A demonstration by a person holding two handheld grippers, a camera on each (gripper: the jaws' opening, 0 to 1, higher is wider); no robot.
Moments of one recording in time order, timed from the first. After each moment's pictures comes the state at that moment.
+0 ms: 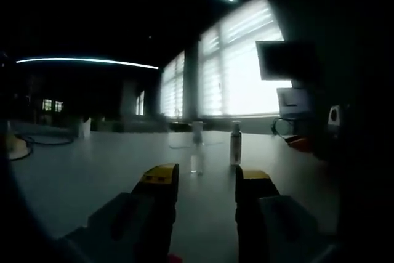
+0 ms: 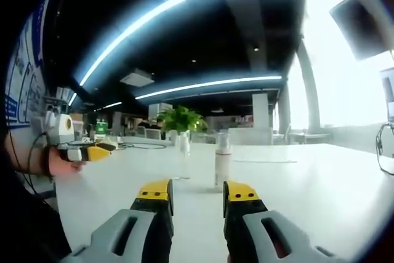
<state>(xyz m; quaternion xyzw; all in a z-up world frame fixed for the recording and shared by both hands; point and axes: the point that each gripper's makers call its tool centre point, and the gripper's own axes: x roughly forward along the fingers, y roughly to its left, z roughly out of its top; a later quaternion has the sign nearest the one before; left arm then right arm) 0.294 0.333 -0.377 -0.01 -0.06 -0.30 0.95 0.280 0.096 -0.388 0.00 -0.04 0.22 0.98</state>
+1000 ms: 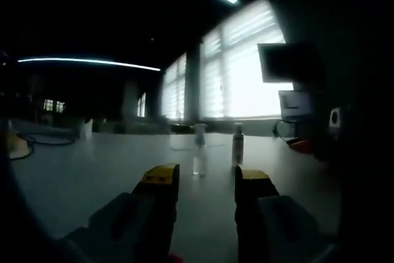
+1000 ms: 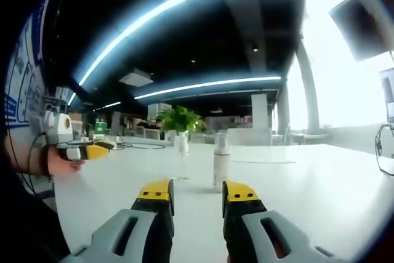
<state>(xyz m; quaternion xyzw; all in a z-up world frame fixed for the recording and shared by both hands) 0.295 0.337 -0.375 -0.02 -0.07 -0.30 0.95 0.282 0.095 -0.388 0.00 -0.05 0.21 0.98</state>
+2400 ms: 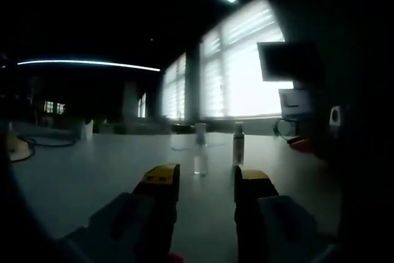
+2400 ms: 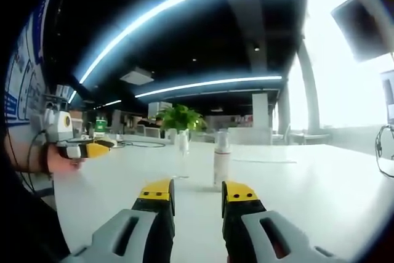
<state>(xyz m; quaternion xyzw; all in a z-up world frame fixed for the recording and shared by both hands) 0.297 0.339 -0.377 -0.01 -0.07 -0.29 0.95 0.281 0.095 -0.389 0.00 -0.04 0.21 0.98</state>
